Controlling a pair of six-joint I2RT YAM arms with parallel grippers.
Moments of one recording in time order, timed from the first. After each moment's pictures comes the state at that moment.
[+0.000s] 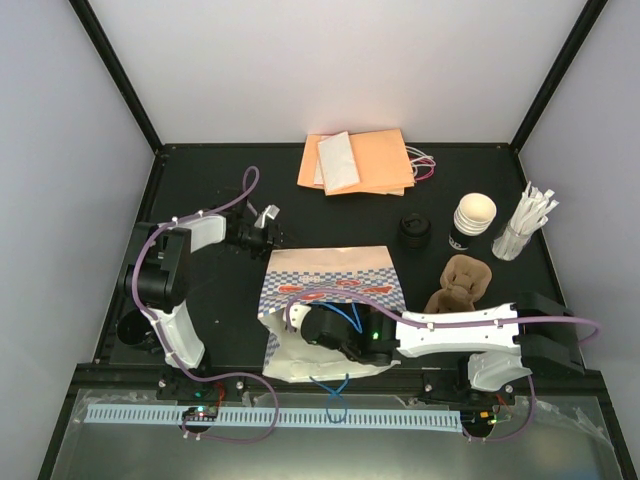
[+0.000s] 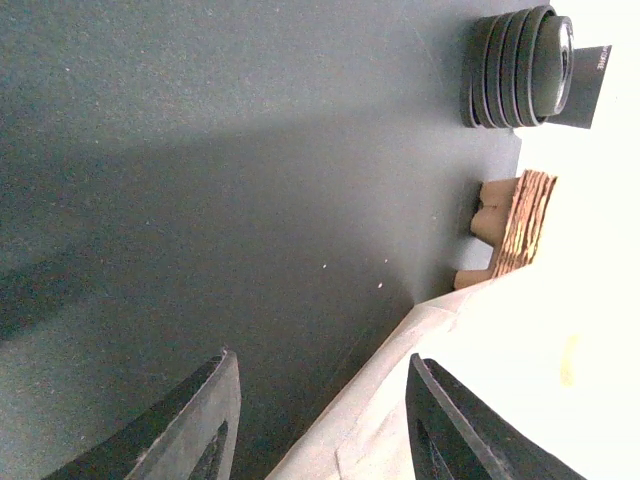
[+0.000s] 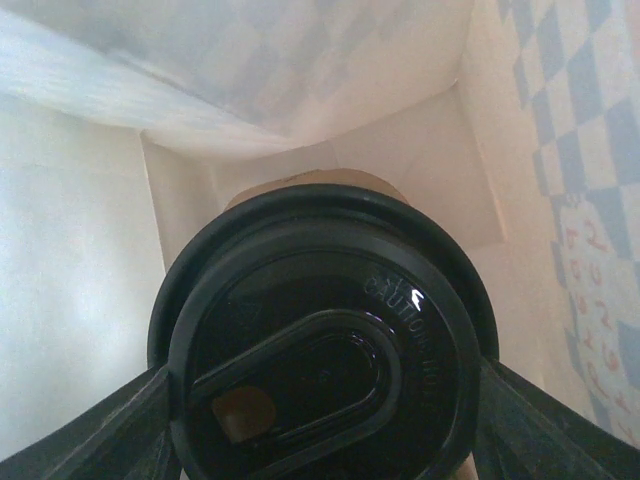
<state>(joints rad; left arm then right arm) -0.16 1.83 1.03 -0.41 0.94 -0.39 1.44 1.43 0.89 -0.28 0.63 -0.31</state>
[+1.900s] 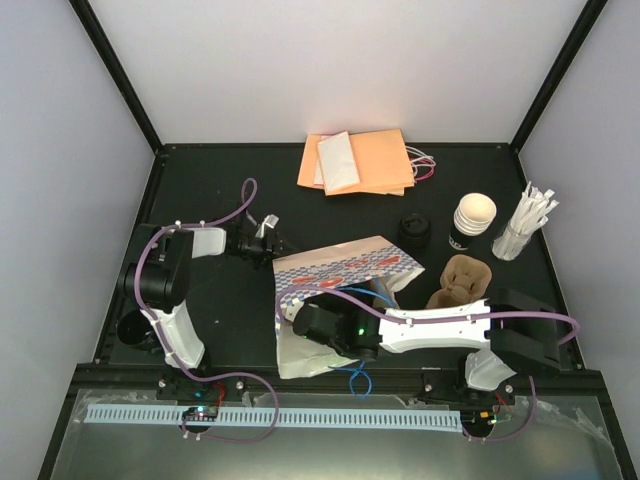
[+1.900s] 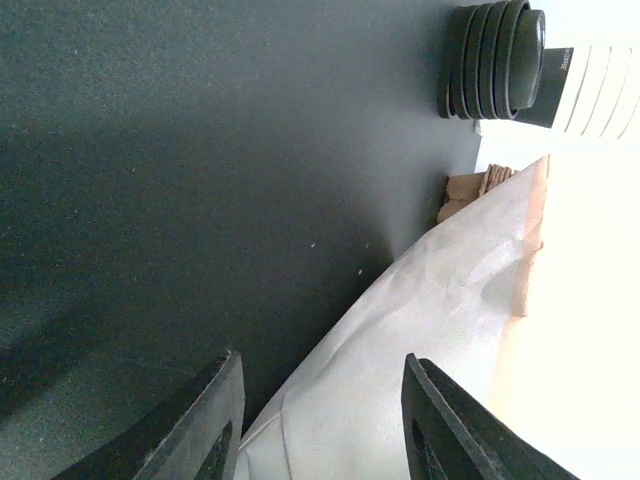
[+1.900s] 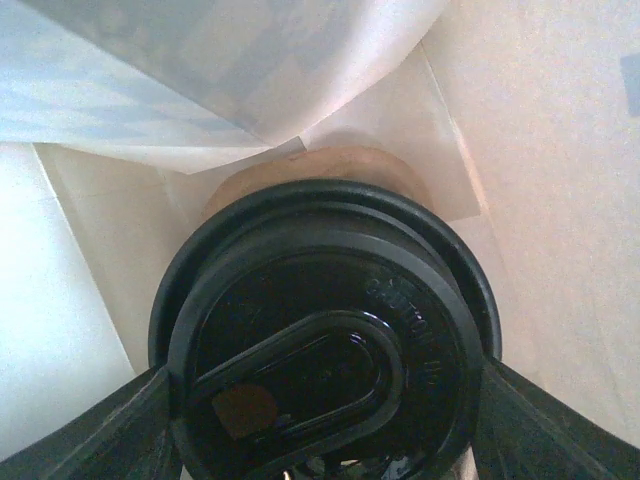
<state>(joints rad) -0.16 1.83 0.89 -0.19 1.04 -0.52 1.39 1.53 0.90 -0.26 0.66 -0.32</state>
